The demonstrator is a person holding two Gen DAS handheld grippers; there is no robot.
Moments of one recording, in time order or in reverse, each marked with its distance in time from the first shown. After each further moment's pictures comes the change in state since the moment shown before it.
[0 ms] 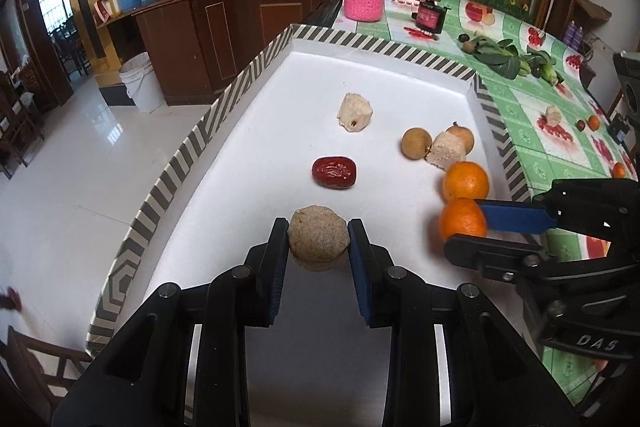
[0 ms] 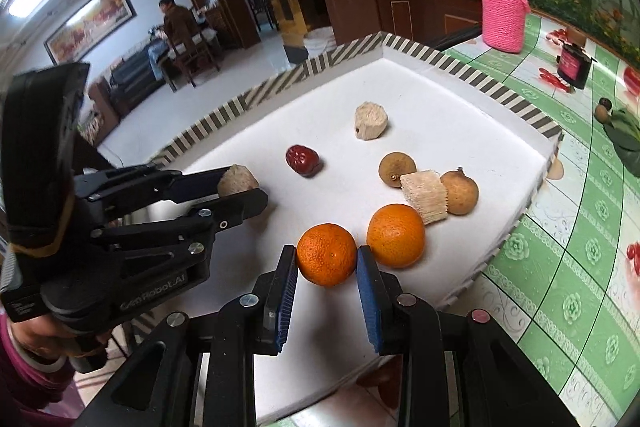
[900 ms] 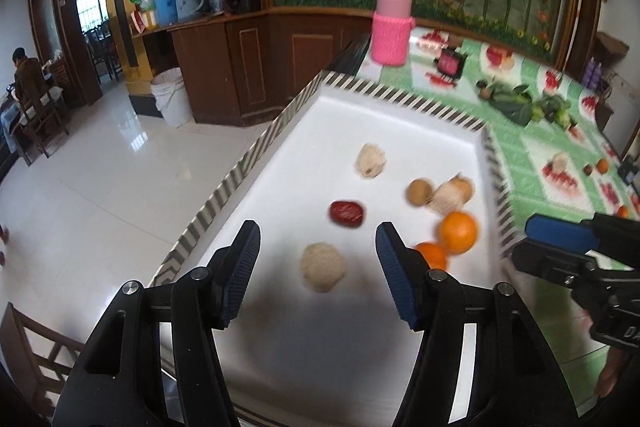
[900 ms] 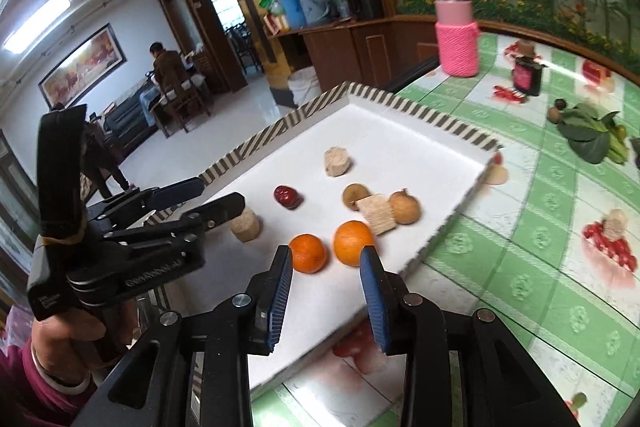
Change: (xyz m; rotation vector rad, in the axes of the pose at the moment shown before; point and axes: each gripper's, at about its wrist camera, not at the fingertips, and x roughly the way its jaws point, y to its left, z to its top) left arm -0.039 -0.002 0.010 -0.096 -0.131 0.065; right arm -0.068 -0.019 -0.015 0.101 -0.169 -0.011
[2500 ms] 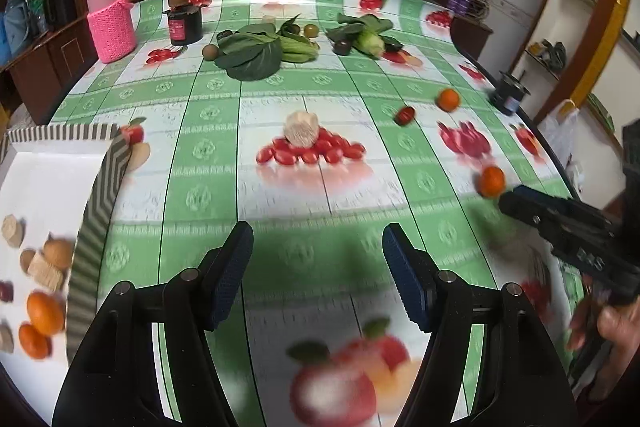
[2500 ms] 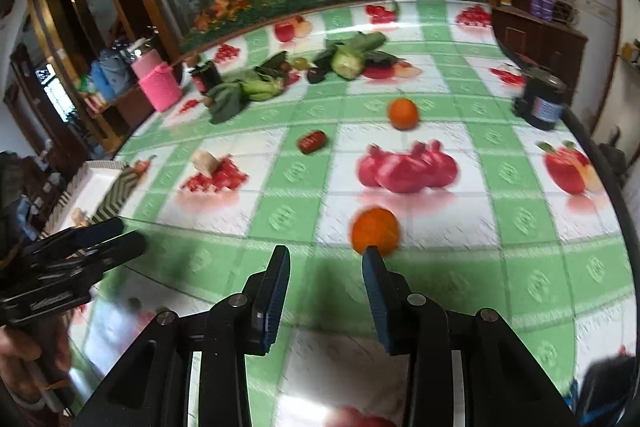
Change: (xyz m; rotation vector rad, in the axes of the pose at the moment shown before) left arm 0.050 -0.281 0.022 0.267 0.174 -0.413; right arm -0.171 -0.258 -0.100 0.423 -0.069 -0.451
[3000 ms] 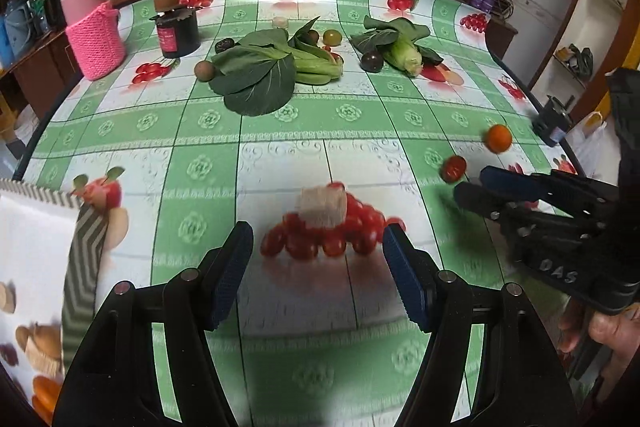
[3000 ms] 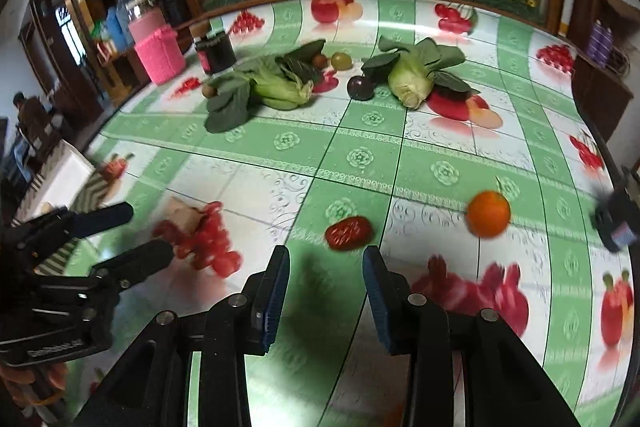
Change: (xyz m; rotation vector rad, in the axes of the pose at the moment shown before) left arm 0.058 0.007 0.057 -0.014 0.032 0.058; right arm 0.099 0.026 0.081 -0.198 0.110 -0.017
